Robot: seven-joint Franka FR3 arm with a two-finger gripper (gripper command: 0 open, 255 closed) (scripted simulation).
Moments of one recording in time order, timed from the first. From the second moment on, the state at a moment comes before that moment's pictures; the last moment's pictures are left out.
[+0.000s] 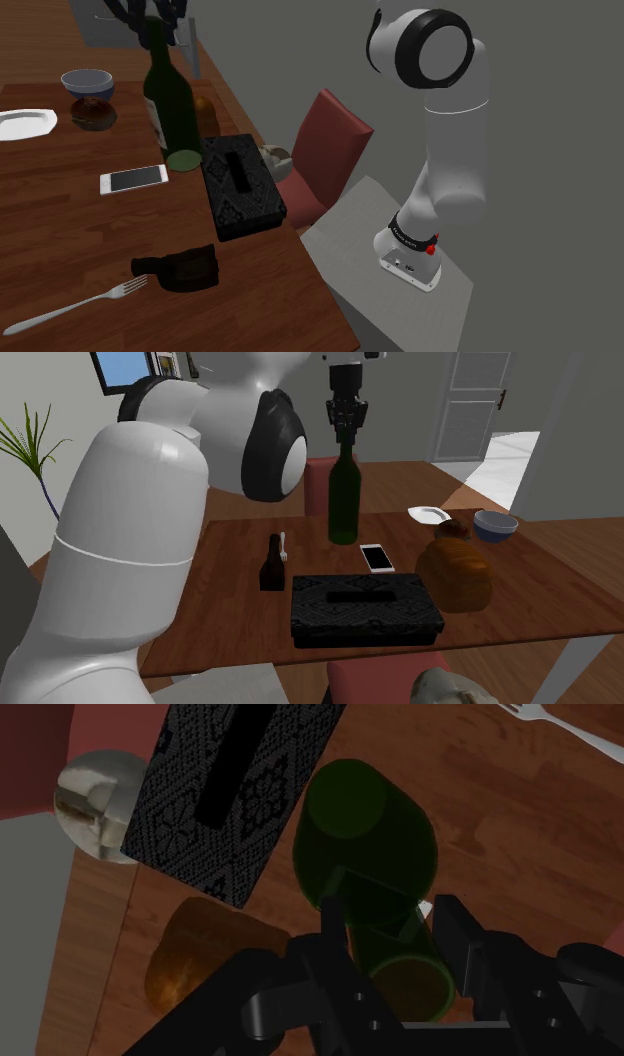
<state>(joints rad) 0.37 0.52 0.45 -0.79 -0.29 1.28 0.63</state>
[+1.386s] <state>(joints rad) 0.07 0.18 0.42 -1.07 -0.13 1.25 0.38</state>
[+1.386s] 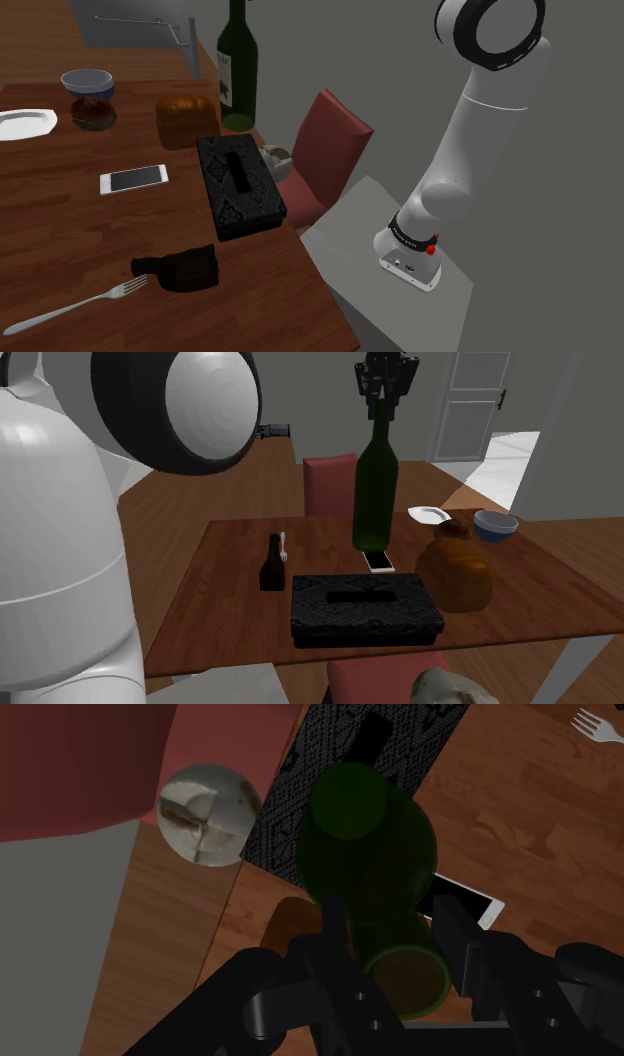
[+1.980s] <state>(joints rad) 0.03 0.07 0.40 -1.35 -0.08 1.43 0.37</state>
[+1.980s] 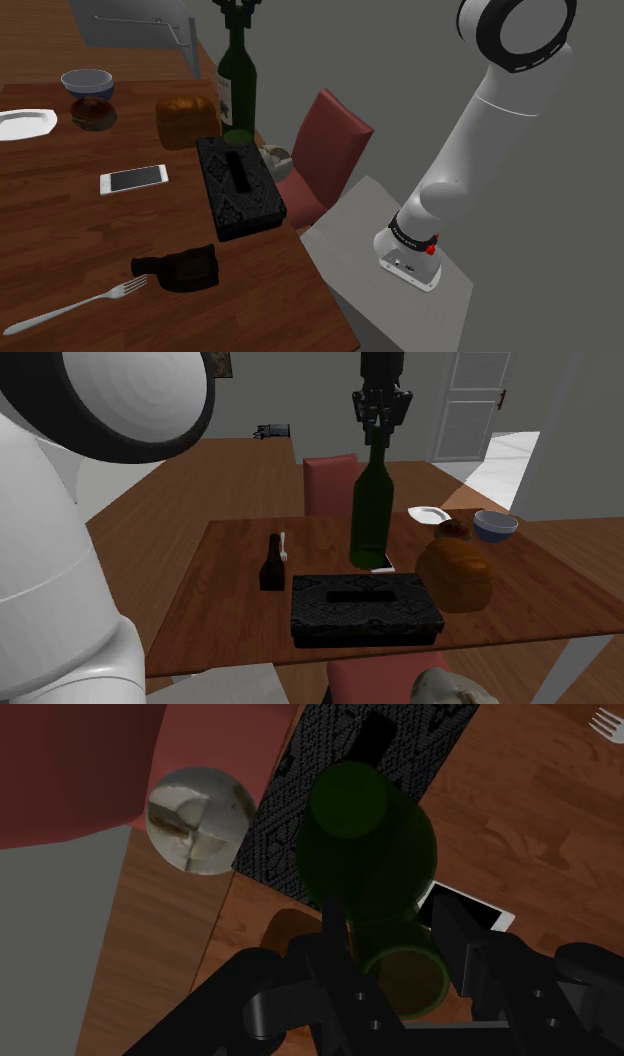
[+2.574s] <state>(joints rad) 0.02 0.02 0.39 -1.54 -0.06 1.57 0.36</state>
